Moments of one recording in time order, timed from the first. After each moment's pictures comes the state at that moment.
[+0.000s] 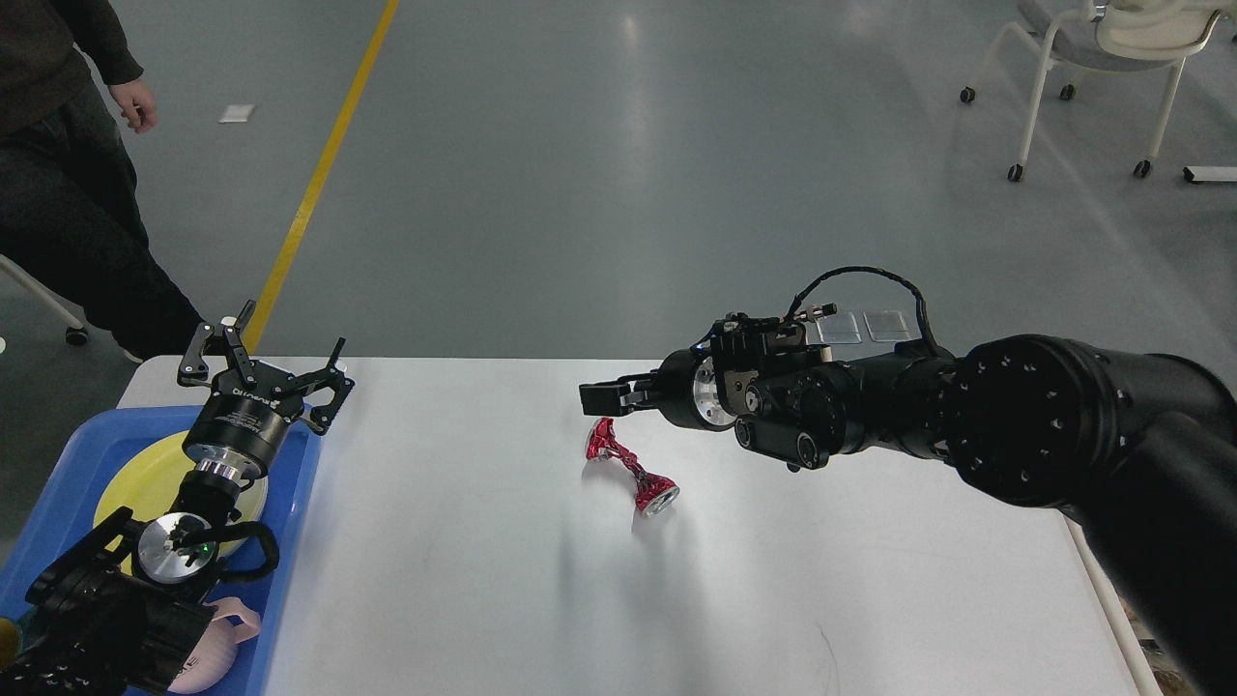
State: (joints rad) left arm -0.52 0.22 -1.13 -0.44 -0.15 -0.71 -0.12; right arm 1.41 0.18 -1.05 0.71 -0.29 -0.05 0.27
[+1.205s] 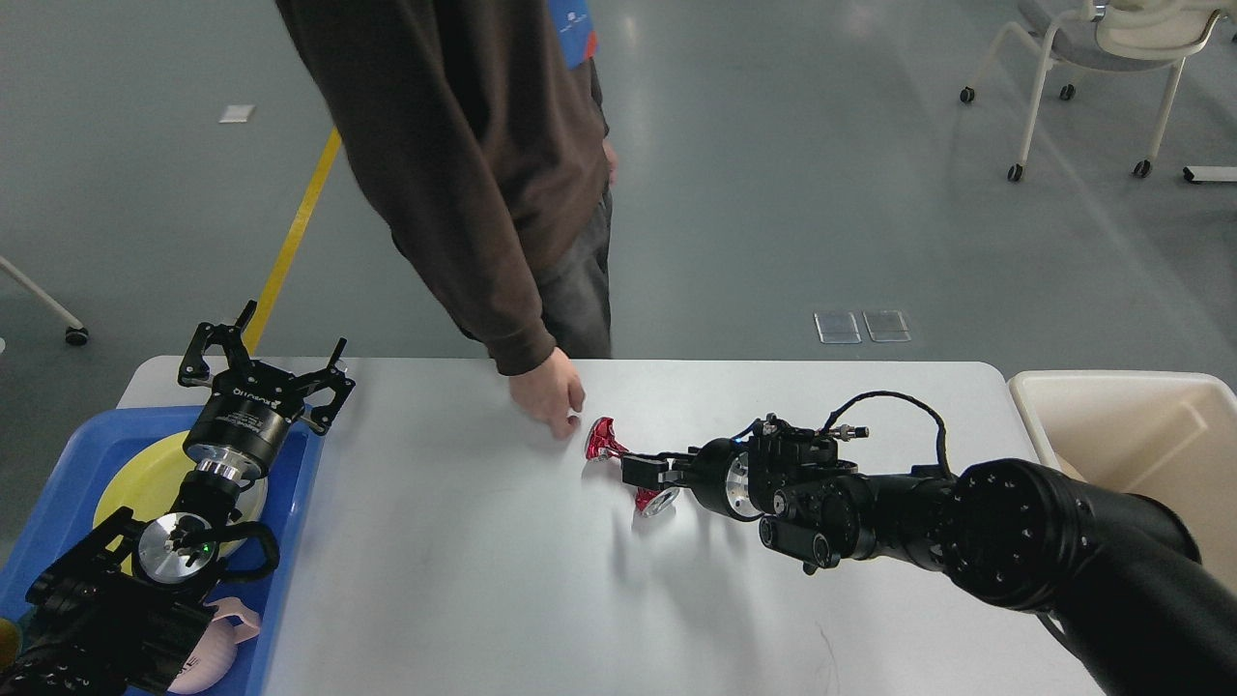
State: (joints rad) left arm -0.52 0.22 -1.12 -0.44 -0.15 -0.71 -0.11; right arm 1.07 0.18 -1.01 0.55 -0.30 -0.17 0.27
